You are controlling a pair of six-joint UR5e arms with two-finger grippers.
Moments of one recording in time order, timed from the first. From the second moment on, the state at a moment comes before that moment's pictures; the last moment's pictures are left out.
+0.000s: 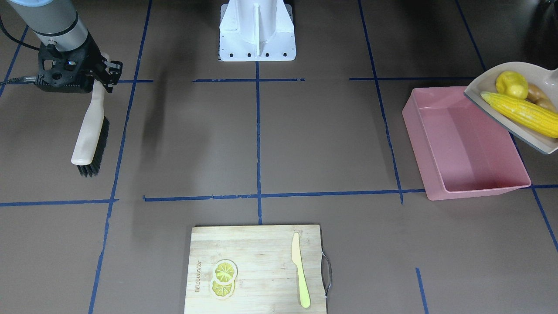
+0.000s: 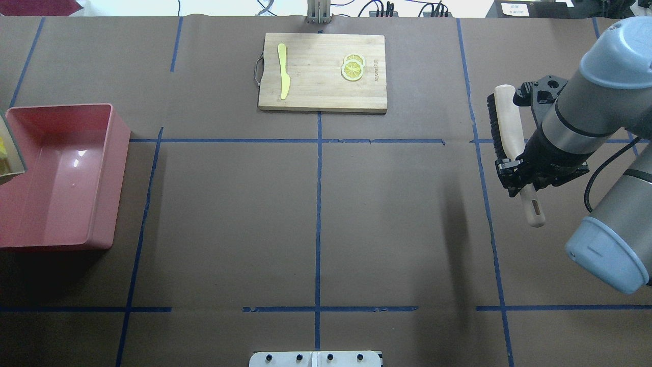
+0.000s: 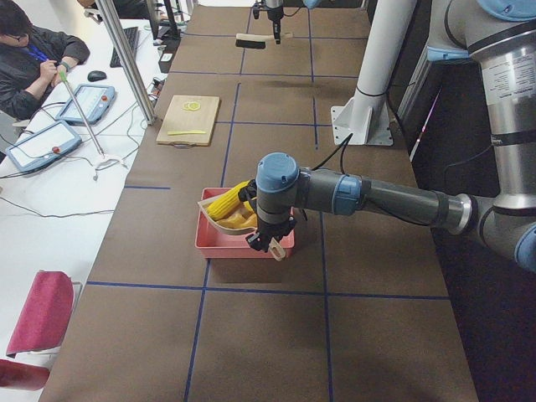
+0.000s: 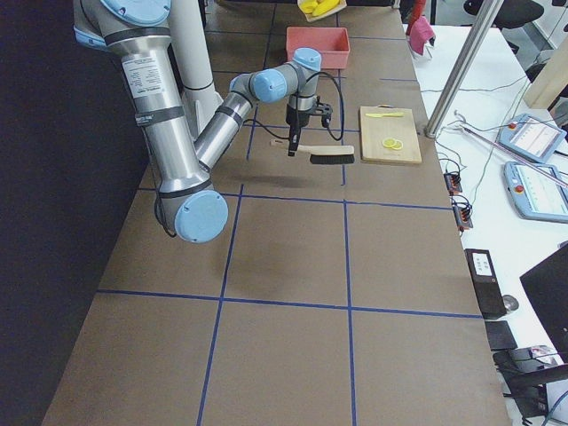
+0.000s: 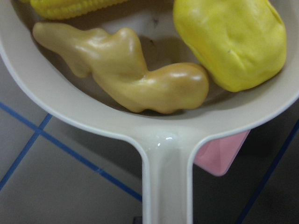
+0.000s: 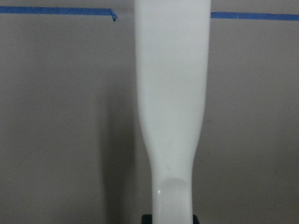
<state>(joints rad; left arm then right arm) -1.52 -1.29 -2.03 -1.53 -2.31 0.85 0.83 -1.28 2.20 -2.09 2.12 0.83</state>
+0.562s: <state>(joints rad) -1.46 -1.30 -2.07 -1.46 -2.04 0.85 0.83 -1.28 2.20 -2.09 2.11 0.83</state>
